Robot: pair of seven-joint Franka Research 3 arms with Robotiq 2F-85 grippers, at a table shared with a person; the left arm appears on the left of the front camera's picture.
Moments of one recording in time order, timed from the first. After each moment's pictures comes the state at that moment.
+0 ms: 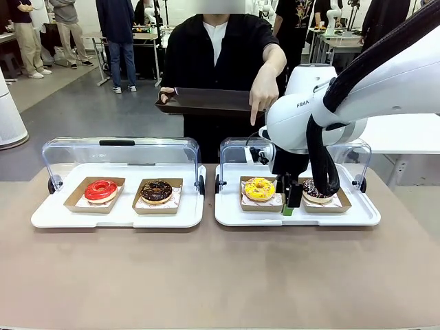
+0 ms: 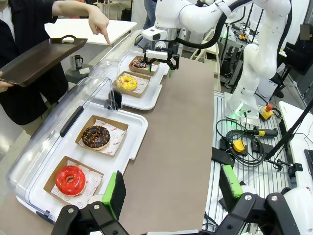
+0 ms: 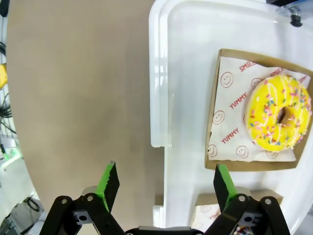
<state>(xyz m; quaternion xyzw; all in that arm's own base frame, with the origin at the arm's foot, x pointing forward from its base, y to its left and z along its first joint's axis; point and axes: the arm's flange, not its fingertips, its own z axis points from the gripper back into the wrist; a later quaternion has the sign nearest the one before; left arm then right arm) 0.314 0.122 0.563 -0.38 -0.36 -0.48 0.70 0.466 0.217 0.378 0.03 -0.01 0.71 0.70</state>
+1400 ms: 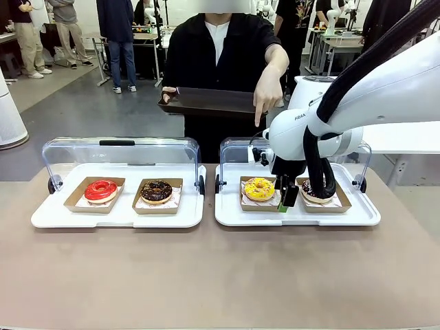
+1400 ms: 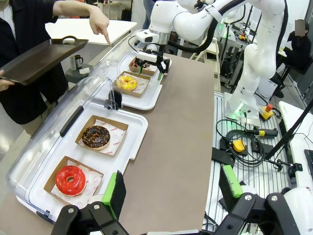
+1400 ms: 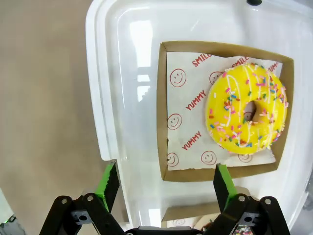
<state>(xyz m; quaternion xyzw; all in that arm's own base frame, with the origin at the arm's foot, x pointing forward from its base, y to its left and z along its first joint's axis) 0.314 0.123 0.563 -0.38 -0.36 -0.48 0.70 0.498 0.207 0.349 0.01 -0.06 0.69 0.72</state>
